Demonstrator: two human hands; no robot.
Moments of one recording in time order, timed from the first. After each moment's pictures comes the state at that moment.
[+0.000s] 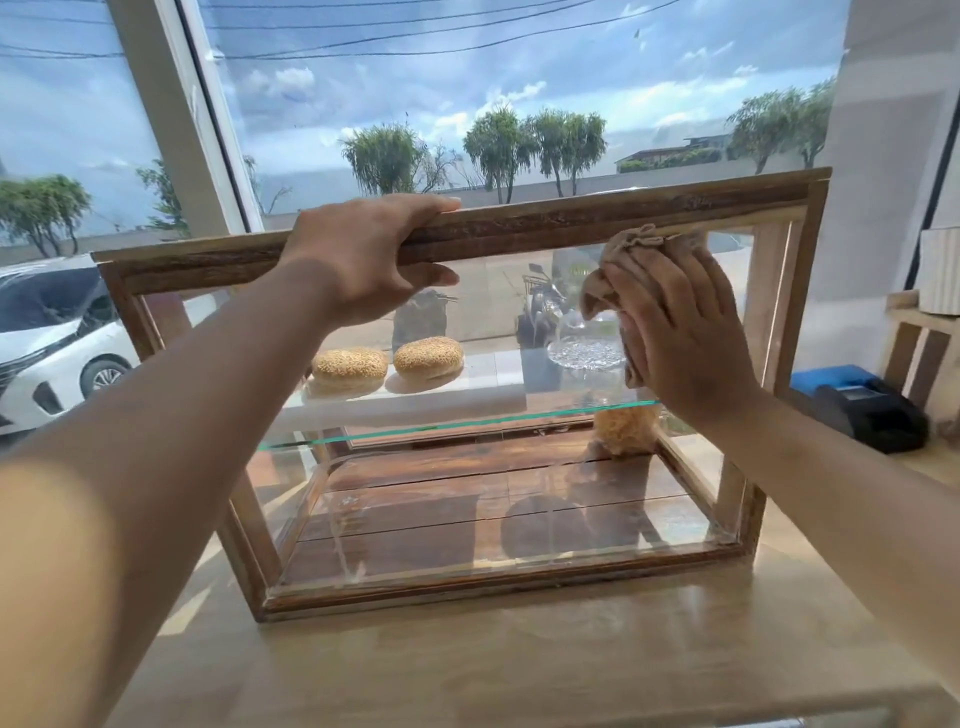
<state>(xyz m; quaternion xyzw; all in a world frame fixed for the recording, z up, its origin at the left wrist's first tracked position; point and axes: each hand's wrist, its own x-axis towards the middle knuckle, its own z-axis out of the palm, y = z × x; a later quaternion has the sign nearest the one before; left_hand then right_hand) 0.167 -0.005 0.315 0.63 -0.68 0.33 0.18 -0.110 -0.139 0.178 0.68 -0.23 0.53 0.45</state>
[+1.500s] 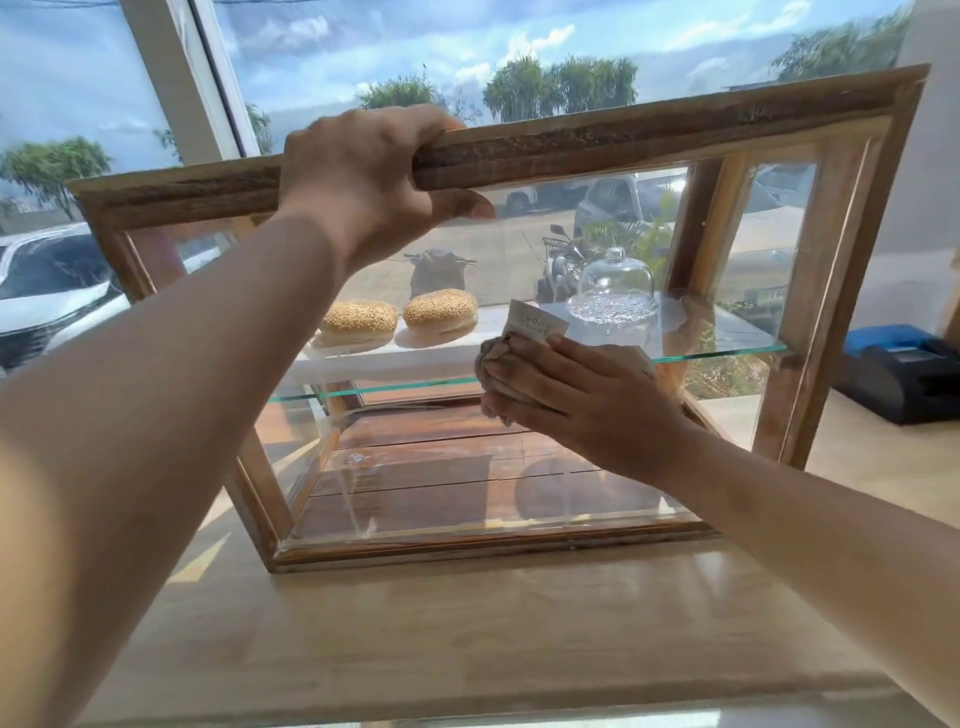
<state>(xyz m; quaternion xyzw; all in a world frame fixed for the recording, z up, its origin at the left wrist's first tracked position) 0.161 -0.011 0.305 0.62 -0.66 0.36 0.23 -0.042 -0.113 0.105 0.80 -0.04 0.38 0.46</state>
